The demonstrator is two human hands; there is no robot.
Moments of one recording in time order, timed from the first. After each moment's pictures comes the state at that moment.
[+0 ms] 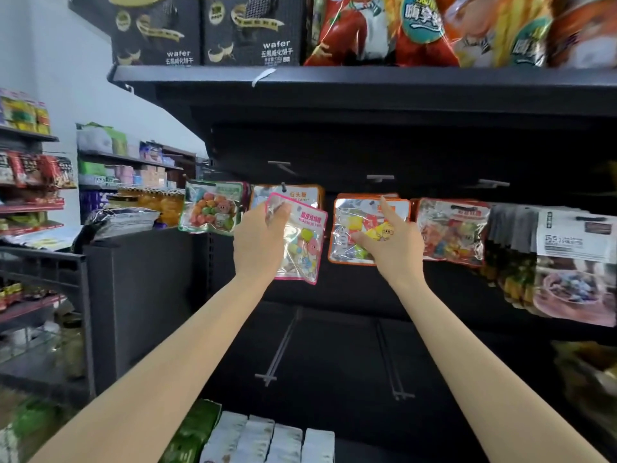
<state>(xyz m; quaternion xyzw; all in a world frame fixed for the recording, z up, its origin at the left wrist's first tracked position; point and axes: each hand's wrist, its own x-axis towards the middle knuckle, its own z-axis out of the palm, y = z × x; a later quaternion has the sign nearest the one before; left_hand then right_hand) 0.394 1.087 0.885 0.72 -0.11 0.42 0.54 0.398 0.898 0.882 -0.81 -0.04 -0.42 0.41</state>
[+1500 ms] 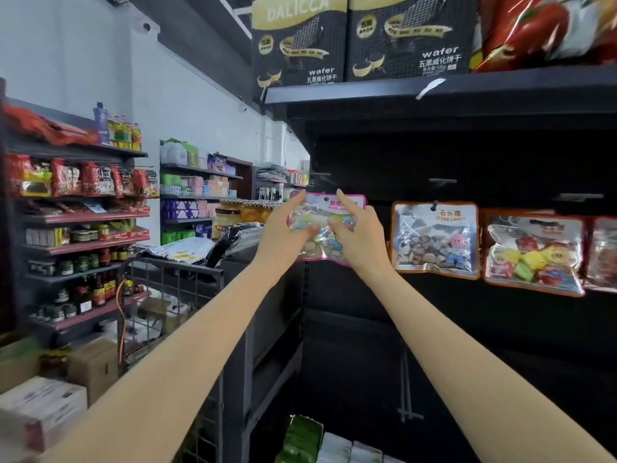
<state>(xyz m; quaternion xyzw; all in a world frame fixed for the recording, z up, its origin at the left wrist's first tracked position) 0.425 1.285 0.905 0.75 -0.17 0.32 0.56 0.440 1.154 0.909 -0.78 -0.22 -0.35 0.47</state>
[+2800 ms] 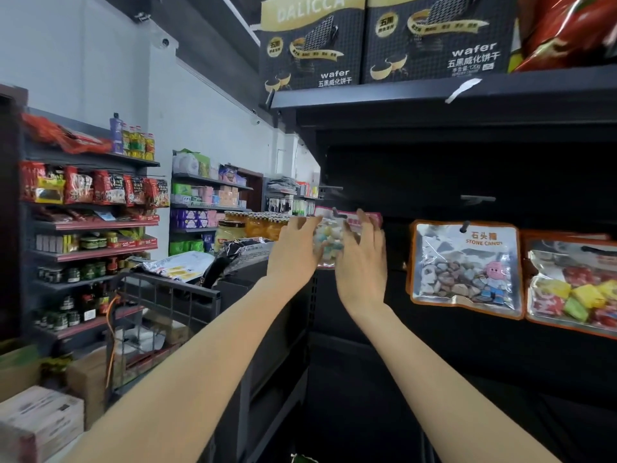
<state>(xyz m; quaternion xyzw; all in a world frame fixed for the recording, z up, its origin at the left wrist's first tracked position) 0.510 1.285 0.903 0.88 -0.09 0.41 0.23 0.517 1.172 0.882 -0.83 -0.14 -0.50 0.21</state>
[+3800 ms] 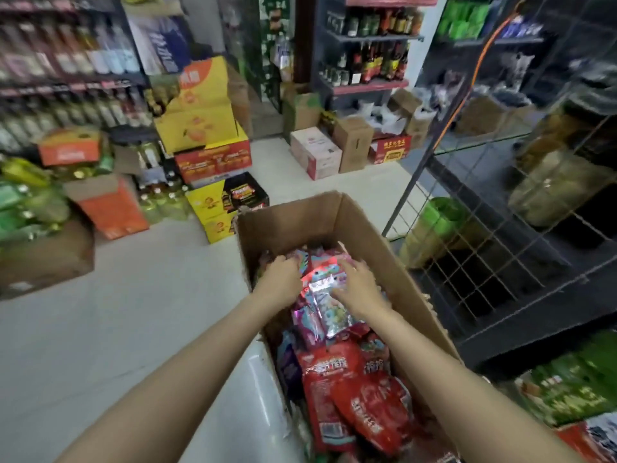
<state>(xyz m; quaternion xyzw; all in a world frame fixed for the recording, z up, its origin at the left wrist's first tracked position) 0.249 1.630 0.493 0.89 0.39 -0.02 0.25 0.377 1.525 0.477 -0.86 -0.43 0.23 0.14</state>
